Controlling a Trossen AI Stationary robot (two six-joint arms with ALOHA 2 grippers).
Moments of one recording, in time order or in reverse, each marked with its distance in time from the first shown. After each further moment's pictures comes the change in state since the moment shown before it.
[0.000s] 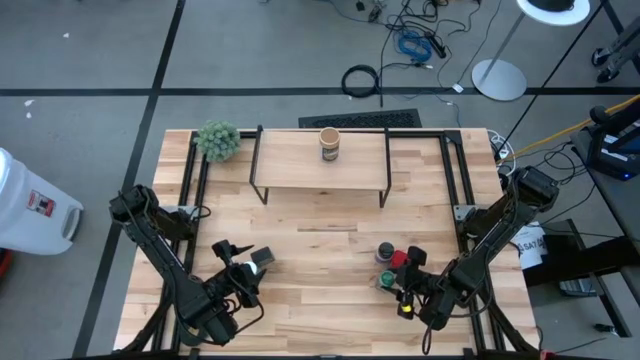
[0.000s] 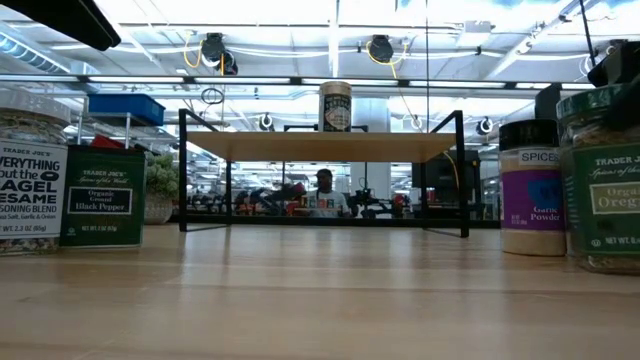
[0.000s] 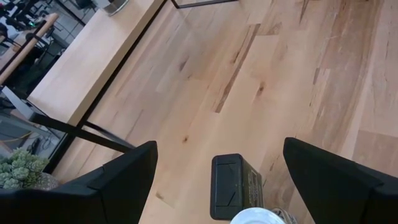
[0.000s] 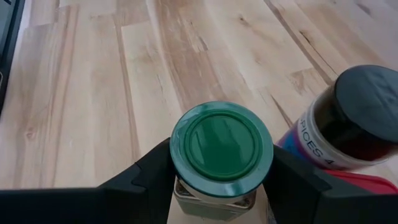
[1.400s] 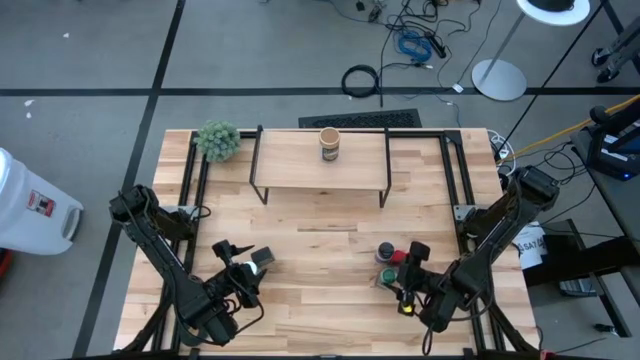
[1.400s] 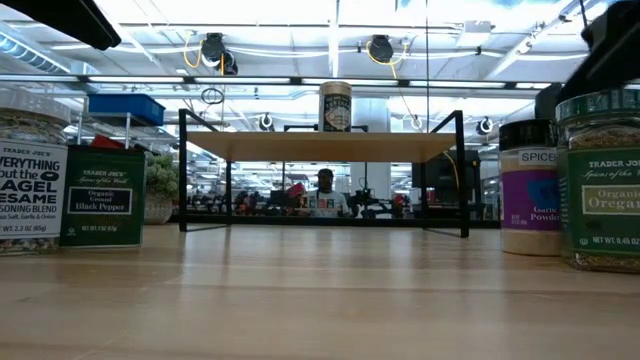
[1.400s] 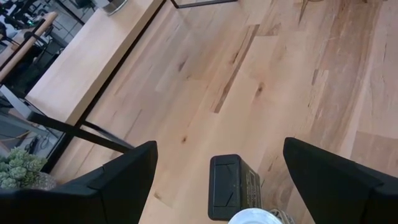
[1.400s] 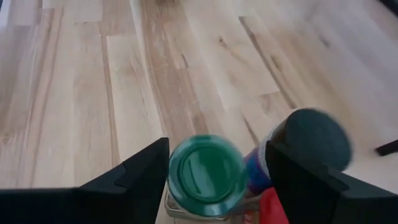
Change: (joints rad) left arm 0.000 0.000 0.000 0.007 0.000 -0.002; right arm 0.002 -0.009 0.132 -0.242 0.054 -0.029
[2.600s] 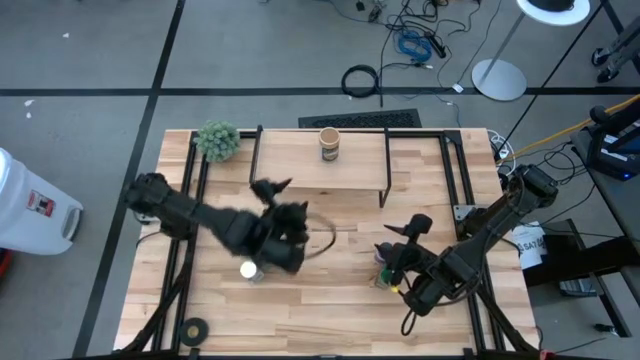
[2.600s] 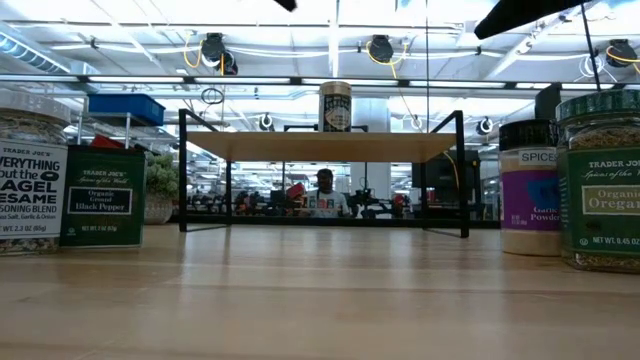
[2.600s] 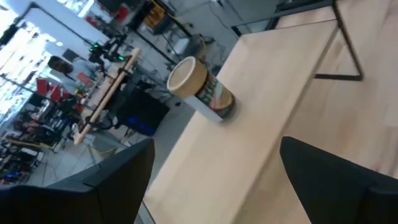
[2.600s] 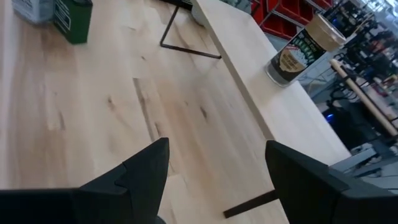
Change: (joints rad) left arm 0.549 0.000 0.406 0.217 -0.203 0.937; right arm -0.153 -0.003 0.214 -0.359 0.287 -0.225
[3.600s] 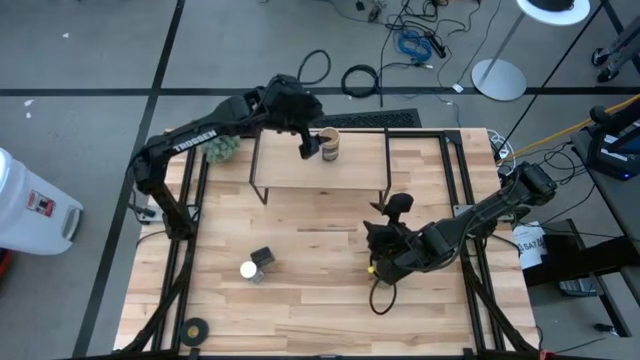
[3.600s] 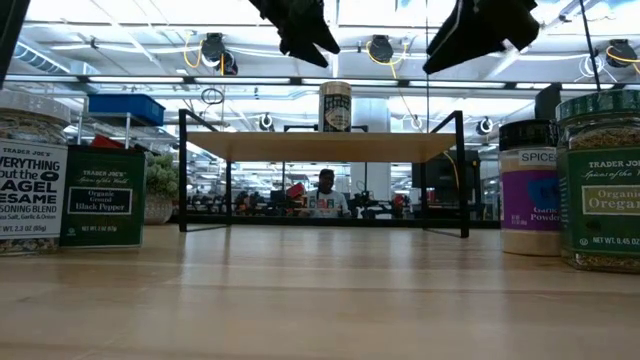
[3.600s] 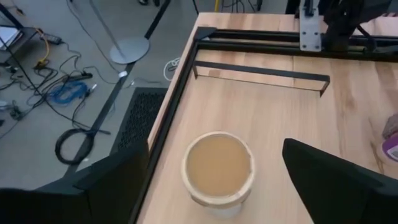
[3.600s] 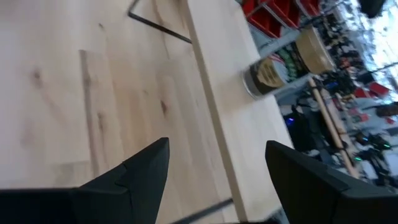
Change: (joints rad) left arm 0.824 -0.006 0.124 0.442 1.271 0.630; right arm -0.243 -0.001 0.002 0.191 -0.052 -0.498
